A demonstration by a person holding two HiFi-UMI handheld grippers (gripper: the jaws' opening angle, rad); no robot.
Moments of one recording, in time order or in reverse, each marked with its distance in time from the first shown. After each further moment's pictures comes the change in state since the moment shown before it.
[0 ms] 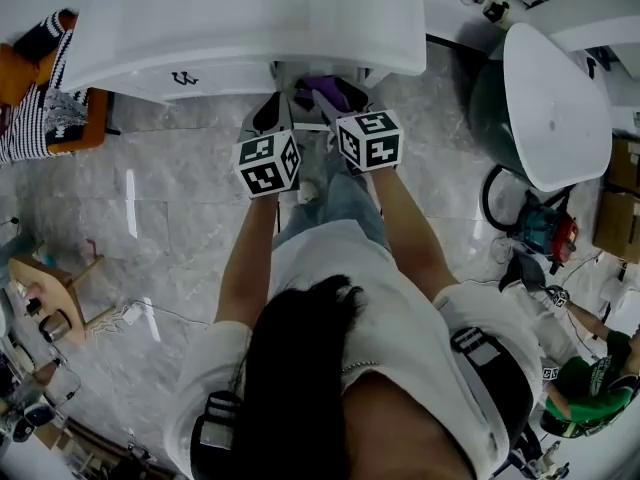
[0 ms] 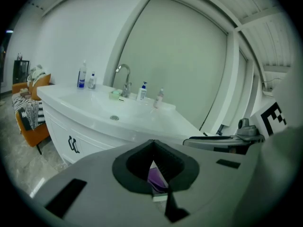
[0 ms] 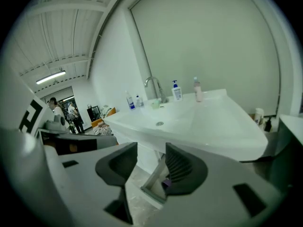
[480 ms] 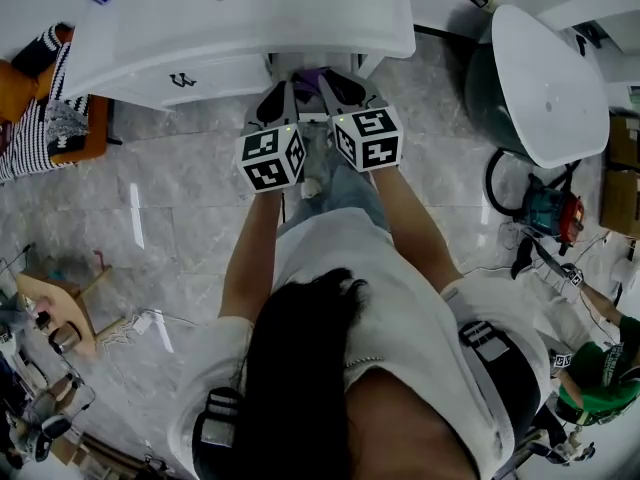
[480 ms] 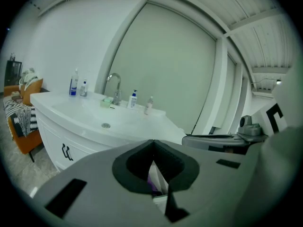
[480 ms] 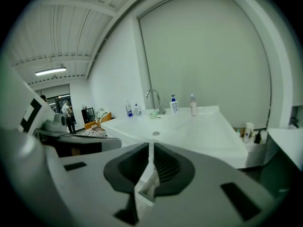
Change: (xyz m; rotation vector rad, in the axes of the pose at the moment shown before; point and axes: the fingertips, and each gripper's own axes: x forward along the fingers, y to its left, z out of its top) left arm -0.029 -0.035 0.020 0.050 -0.071 -0.089; right arm -0.047 0.021 0.027 -0.066 -0.115 -0.093
